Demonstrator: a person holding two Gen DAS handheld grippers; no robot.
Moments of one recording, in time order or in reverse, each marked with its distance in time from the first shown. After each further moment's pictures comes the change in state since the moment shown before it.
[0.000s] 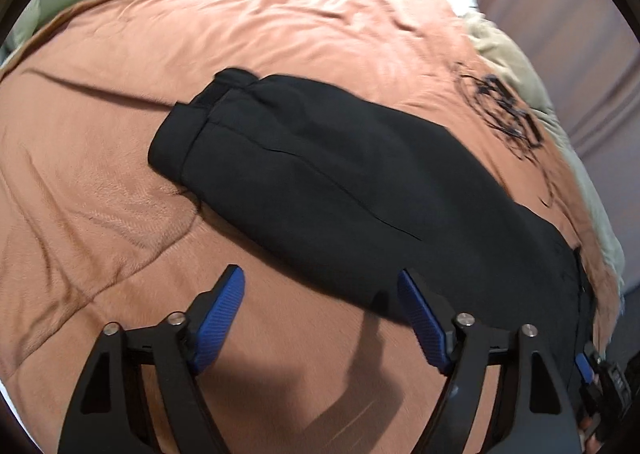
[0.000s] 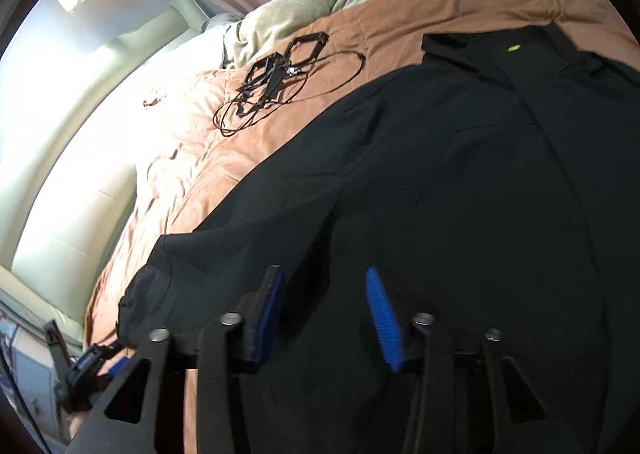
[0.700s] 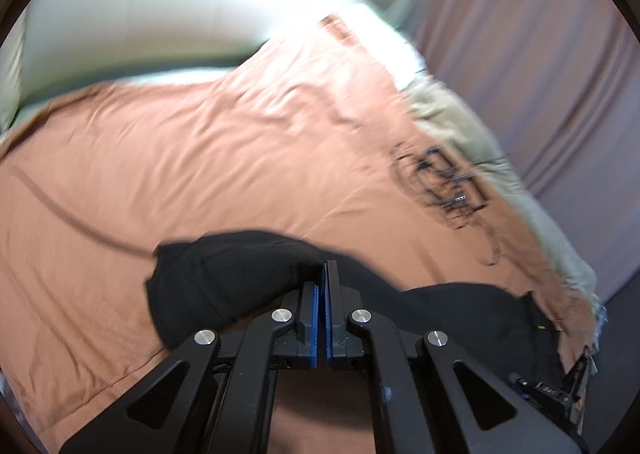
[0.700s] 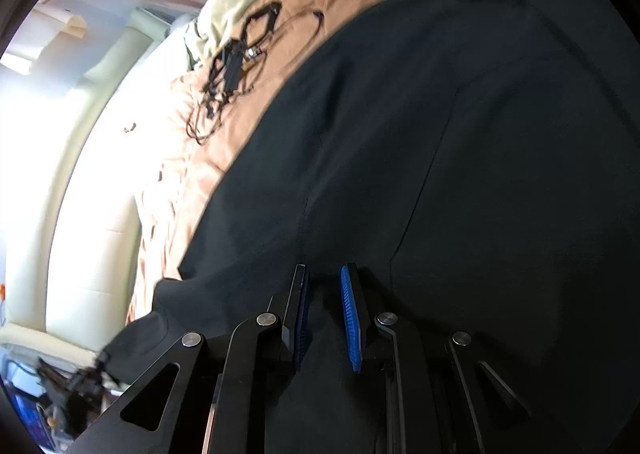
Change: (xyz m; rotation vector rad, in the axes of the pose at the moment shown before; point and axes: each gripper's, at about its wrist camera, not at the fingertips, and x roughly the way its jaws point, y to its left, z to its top) left arm -0.096 -0.060 0.052 0.115 -0.271 -0.159; right arm 0.062 -0.052 0.042 0.207 0.106 0.103
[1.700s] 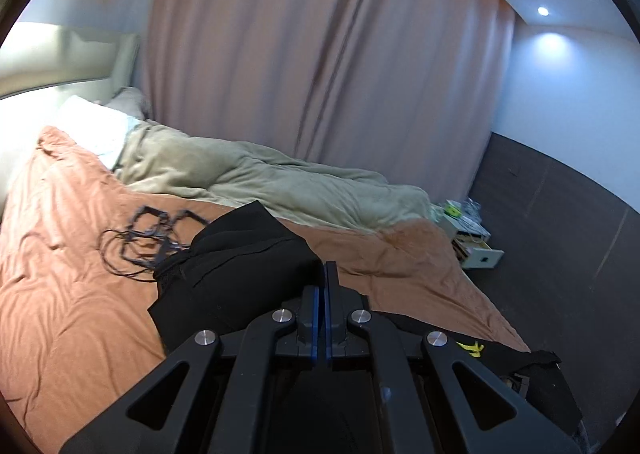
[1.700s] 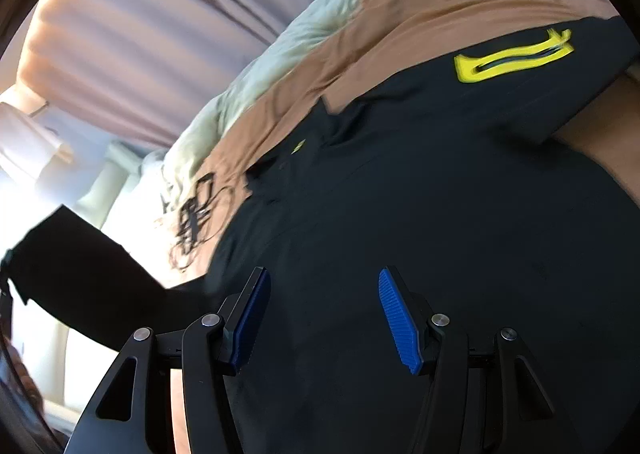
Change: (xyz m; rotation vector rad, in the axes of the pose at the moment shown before) left arm -0.095 -0.383 -0.029 0.534 -0.013 -0.573; right arm -0.276 -0.149 -0.029 0.207 -0.387 -0.113
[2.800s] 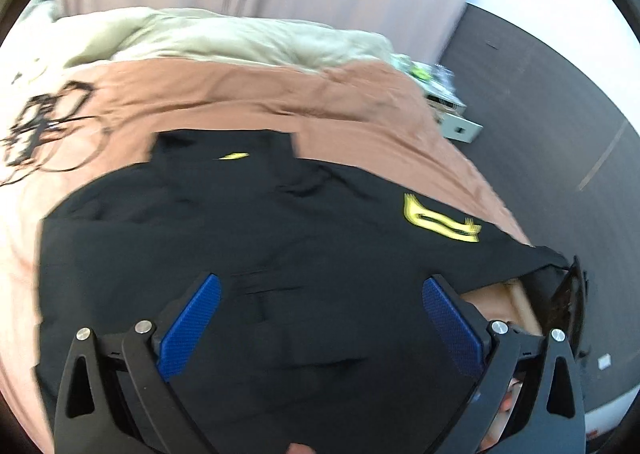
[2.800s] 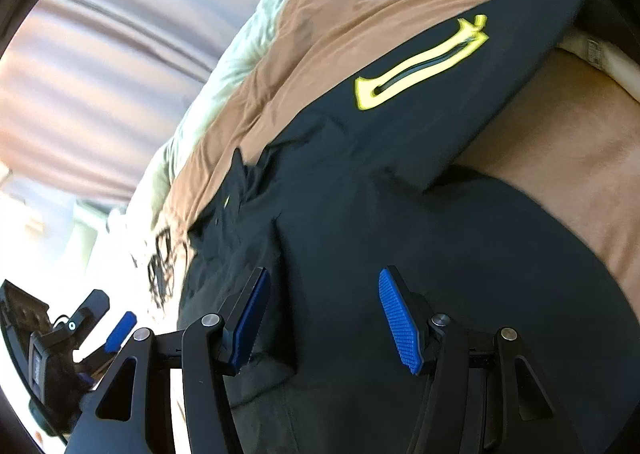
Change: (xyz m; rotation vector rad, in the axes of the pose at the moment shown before) left arm 0.174 -0.090 -0.152 0.055 0.456 -0.096; right arm -0.018 -0.073 0.023 0.164 -0.039 -0.095
